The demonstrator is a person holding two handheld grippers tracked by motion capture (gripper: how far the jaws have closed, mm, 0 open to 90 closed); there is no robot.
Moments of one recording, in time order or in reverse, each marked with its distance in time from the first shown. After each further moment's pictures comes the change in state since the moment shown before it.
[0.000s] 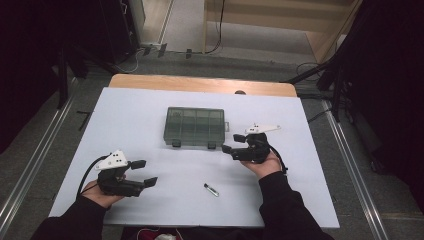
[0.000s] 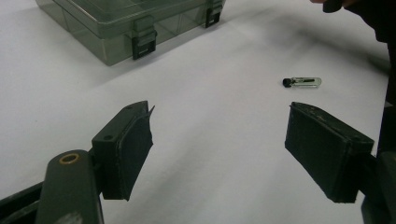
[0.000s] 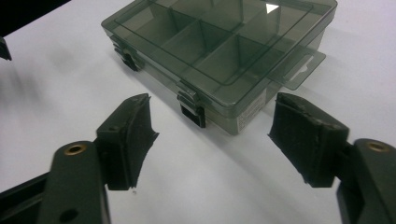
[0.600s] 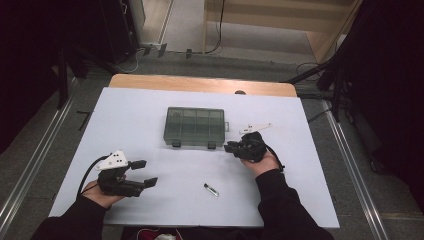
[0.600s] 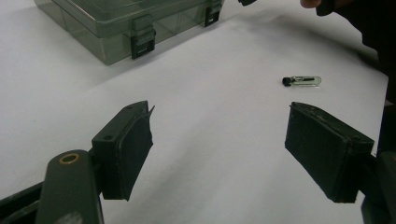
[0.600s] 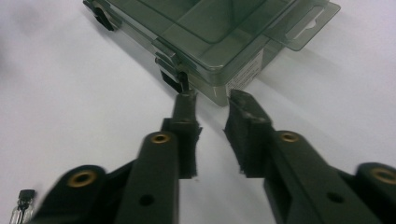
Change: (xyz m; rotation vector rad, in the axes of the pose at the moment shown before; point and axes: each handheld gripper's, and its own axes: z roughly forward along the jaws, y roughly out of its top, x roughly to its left) left arm 0.000 0.000 0.001 0.003 0.001 0.001; right arm -0.009 -0.002 0.018 0.150 -0.013 -0.004
